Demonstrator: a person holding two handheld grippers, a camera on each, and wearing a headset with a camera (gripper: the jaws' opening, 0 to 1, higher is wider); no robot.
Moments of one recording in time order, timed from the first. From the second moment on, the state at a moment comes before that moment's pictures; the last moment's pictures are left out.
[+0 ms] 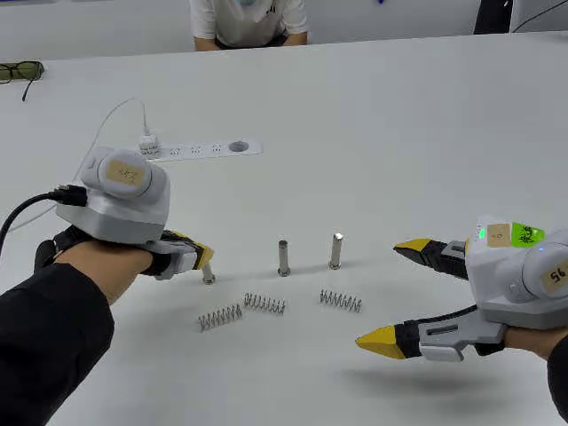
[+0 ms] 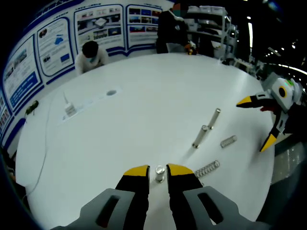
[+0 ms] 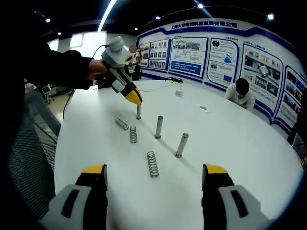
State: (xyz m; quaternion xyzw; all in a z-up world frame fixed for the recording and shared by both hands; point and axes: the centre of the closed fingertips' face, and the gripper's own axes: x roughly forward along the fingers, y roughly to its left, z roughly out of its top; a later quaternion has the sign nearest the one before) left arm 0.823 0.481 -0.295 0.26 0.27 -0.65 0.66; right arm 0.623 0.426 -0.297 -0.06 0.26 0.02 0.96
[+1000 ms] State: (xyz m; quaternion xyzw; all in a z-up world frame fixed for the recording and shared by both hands) left arm 0.810 0.527 -0.310 0.24 0.27 -0.69 0.63; right arm 0.623 0.427 -0.296 -0.07 0.26 0.02 0.96
